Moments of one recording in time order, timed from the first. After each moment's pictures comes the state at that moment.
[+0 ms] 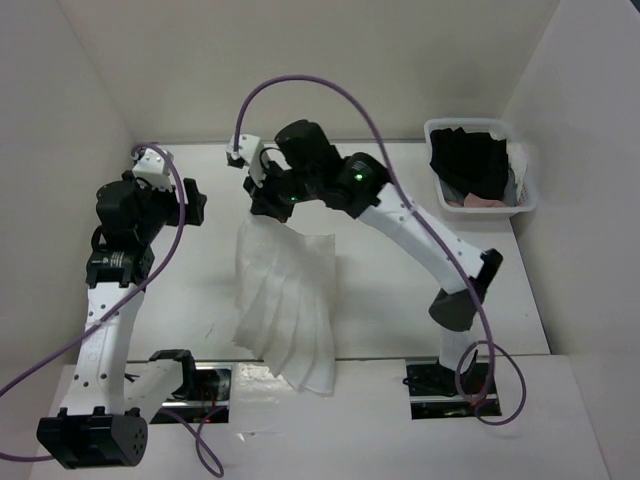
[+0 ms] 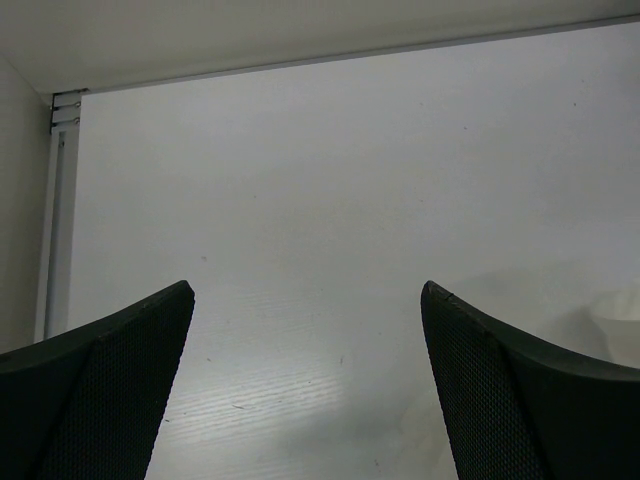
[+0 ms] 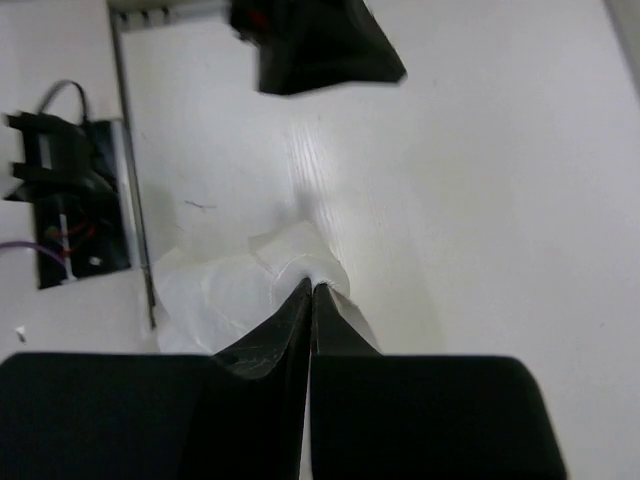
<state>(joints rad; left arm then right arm) 0.07 0.92 1.01 -0.35 0.22 0.04 0.96 1.82 2.28 -0.93 -0.31 -0.25</state>
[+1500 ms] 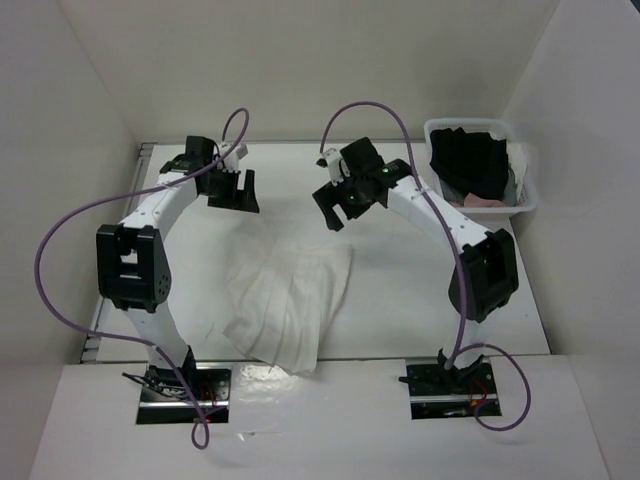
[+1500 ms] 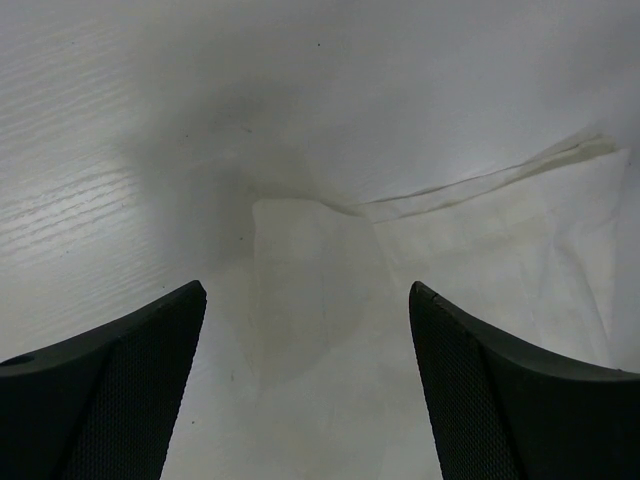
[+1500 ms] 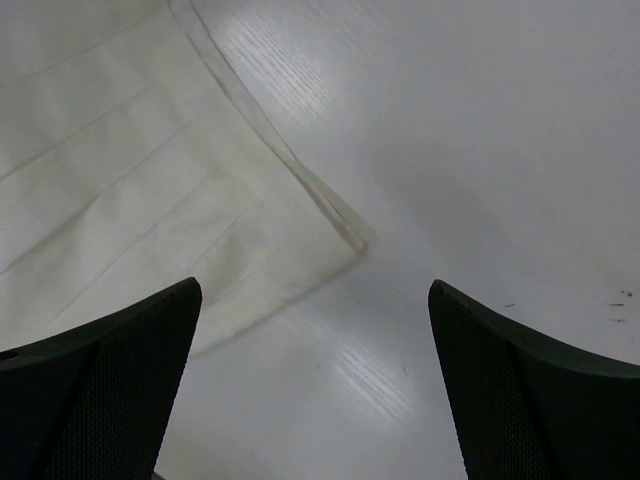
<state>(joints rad) -0.06 1.82 1.49 -0.65 0.42 0.05 0.53 1.80 1.64 -0.80 -0.14 -0.14</state>
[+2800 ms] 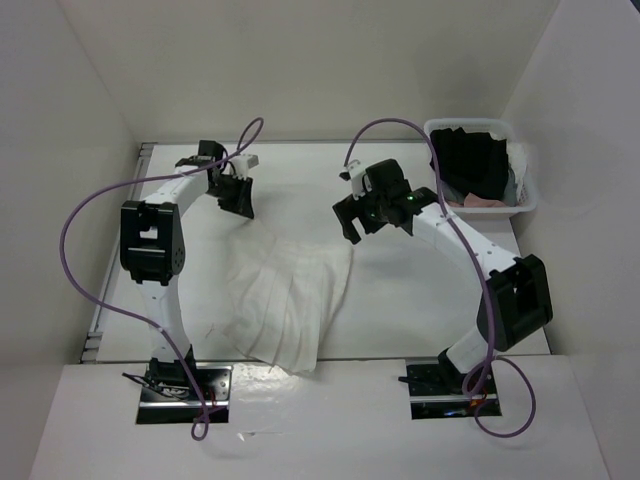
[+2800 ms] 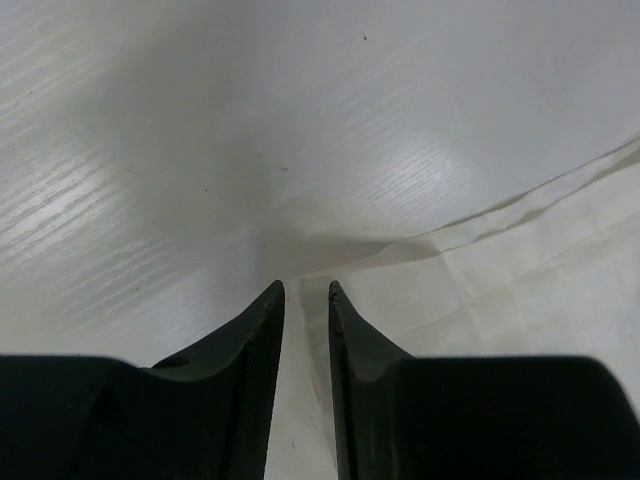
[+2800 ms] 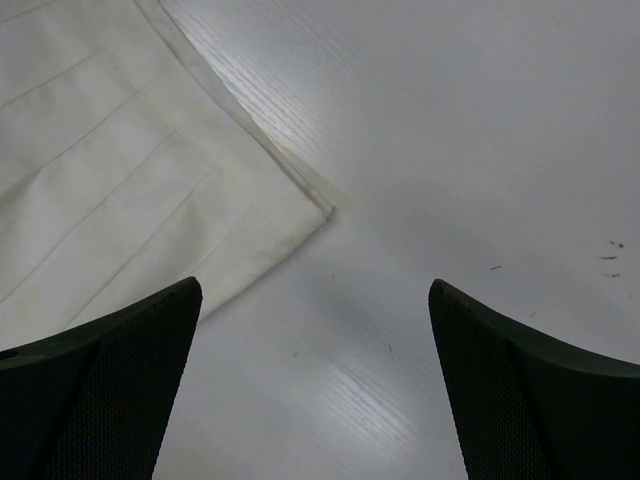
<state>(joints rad) -0.05 2.10 1.65 -0.69 0.49 0.22 0.48 1.54 1.25 -0.55 -0.13 -0.14</state>
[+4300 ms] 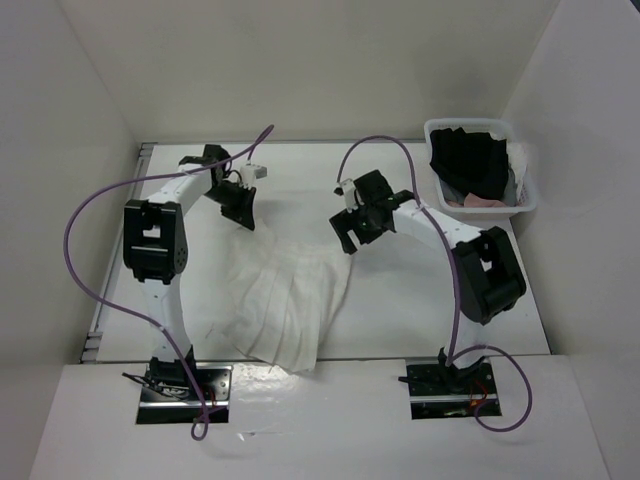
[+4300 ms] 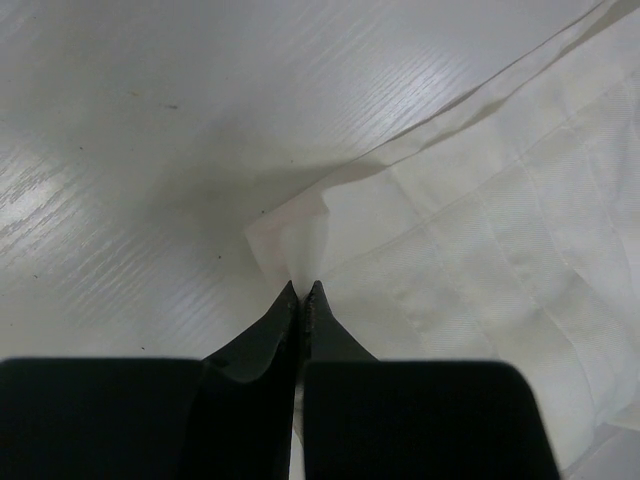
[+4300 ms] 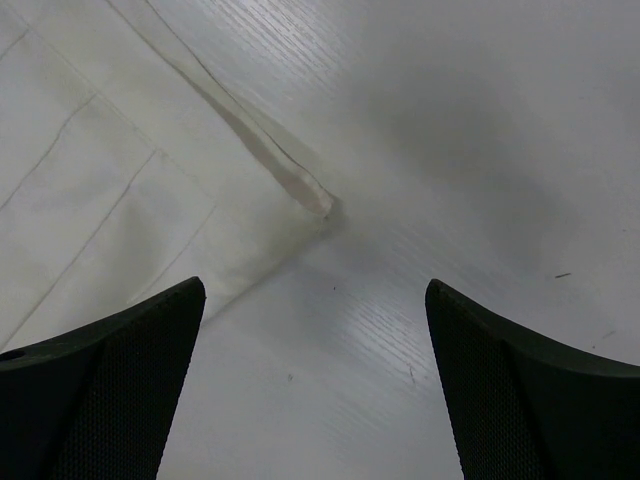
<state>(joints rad) -0.06 2.12 1.69 -0.91 0.57 0.41 0.47 1.74 1.24 -0.52 -0.12 -0.12</state>
